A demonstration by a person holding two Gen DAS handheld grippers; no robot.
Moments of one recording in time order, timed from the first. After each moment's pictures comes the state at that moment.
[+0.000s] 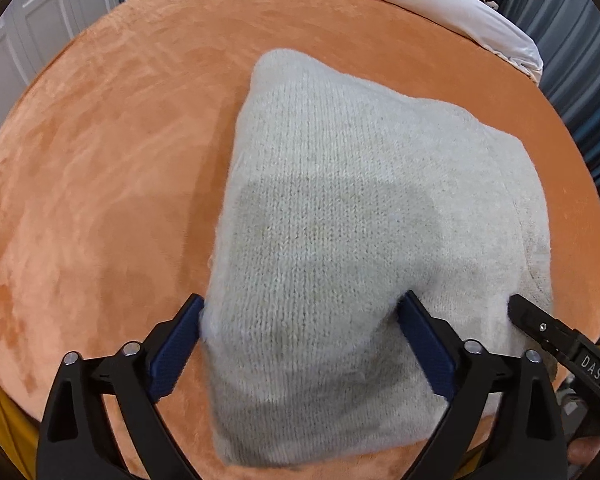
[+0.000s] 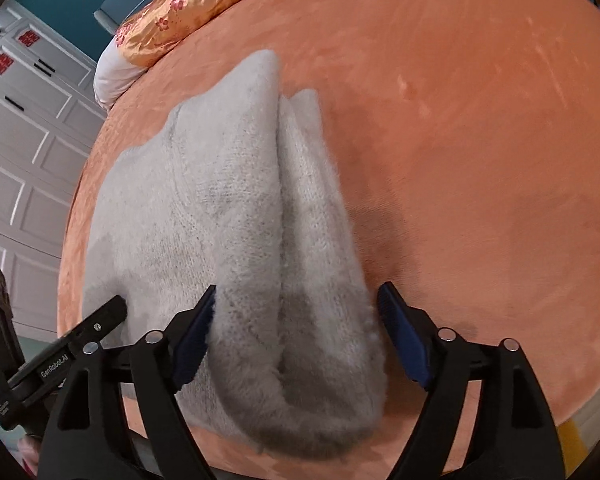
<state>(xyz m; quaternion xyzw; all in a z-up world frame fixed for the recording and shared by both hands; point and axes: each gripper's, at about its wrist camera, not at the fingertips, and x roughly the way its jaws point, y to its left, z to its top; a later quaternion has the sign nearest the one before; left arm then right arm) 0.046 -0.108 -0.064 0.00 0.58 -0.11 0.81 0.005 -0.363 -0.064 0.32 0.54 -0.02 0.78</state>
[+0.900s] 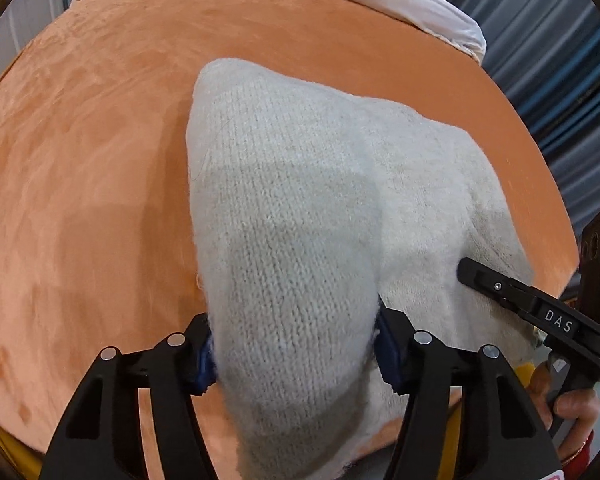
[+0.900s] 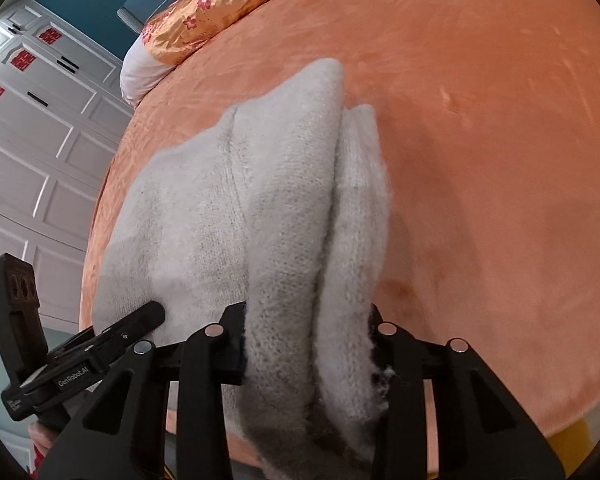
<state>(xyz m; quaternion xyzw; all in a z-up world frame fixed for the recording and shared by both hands) 0.033 -0.106 -0.048 -0.01 0.58 -0.23 0.78 -0.007 -0.341 -0.033 0.32 0.53 0.01 0.79</state>
